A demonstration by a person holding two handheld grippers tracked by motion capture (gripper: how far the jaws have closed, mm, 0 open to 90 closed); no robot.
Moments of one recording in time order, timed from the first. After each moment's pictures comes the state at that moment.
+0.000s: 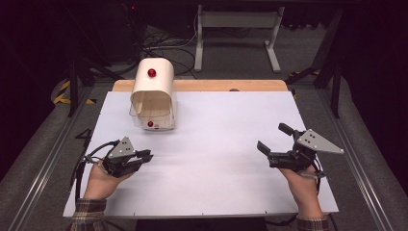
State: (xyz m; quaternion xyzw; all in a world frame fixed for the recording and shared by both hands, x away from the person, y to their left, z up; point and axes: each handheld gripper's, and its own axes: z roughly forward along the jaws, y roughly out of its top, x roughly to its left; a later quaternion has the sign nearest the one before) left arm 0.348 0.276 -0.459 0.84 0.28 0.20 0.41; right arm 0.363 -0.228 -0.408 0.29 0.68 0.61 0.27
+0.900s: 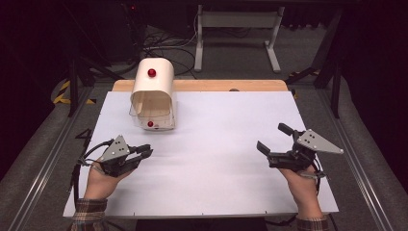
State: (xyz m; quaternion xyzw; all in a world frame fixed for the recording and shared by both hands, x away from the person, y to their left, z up) left arm 0.341 0.279 -0.450 0.81 0.25 0.24 0.47; right arm 0.363 -0.227 -0.408 0.29 0.68 0.61 0.27
